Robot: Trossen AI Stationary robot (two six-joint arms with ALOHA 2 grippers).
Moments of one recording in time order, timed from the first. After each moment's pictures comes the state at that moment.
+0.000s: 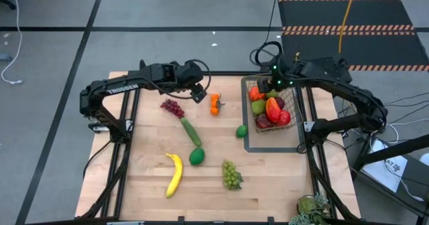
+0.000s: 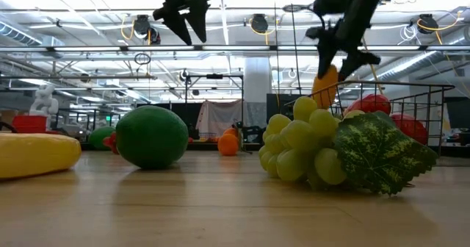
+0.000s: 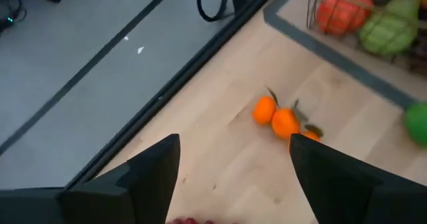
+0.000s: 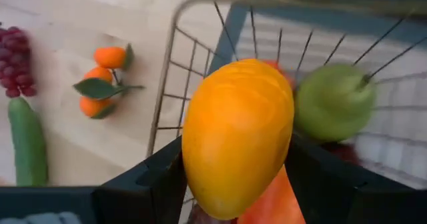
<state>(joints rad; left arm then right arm) 0.25 1.60 1.66 -1.04 -0.43 -0.33 -0.65 1.26 1.10 -0.90 -0.02 0.65</state>
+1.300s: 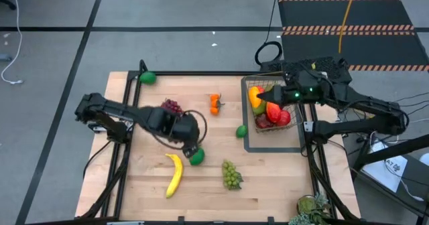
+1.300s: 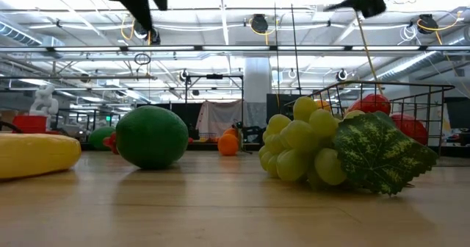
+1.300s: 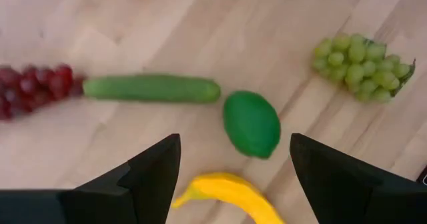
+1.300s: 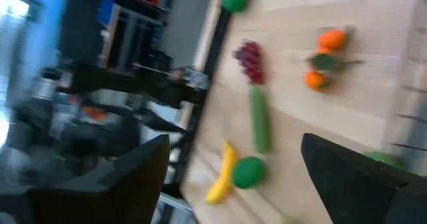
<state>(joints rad) -0.23 1.60 1.57 -1.23 -0.17 -0.86 -0.24 0.88 1.02 -0.57 -0.05 1.18</state>
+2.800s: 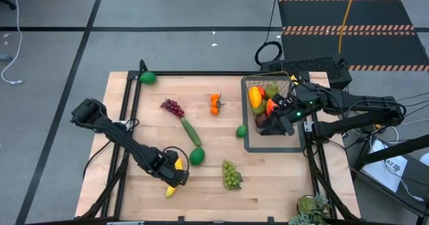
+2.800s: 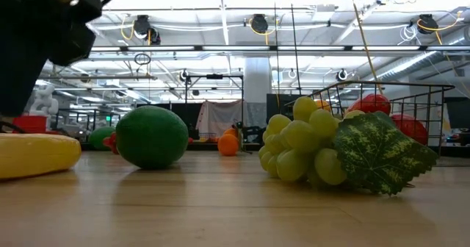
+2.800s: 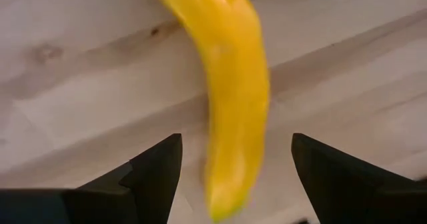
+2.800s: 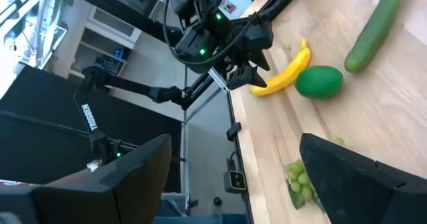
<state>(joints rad) -0.59 1.61 0.99 -0.66 0.04 -1.85 -0.01 0.92 1.02 -0.48 -0.40 0.88</state>
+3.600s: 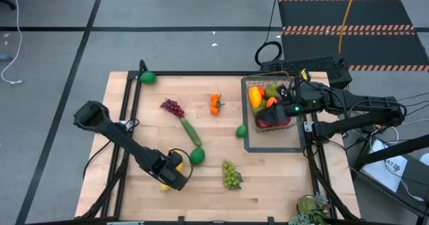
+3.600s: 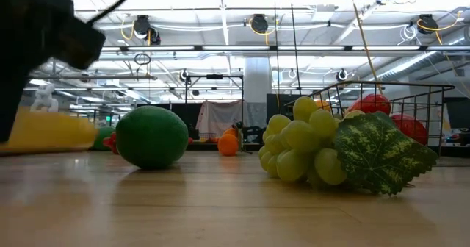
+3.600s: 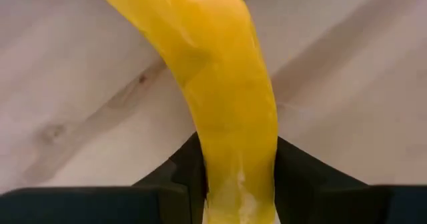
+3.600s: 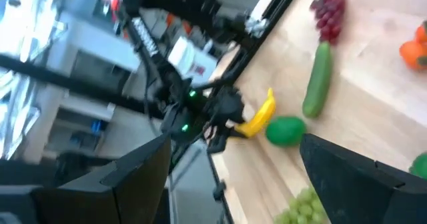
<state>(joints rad) -0.60 1.66 0.97 -0.64 0.00 -1.52 -0.01 0.90 1.02 -0.45 -0.10 1.03</state>
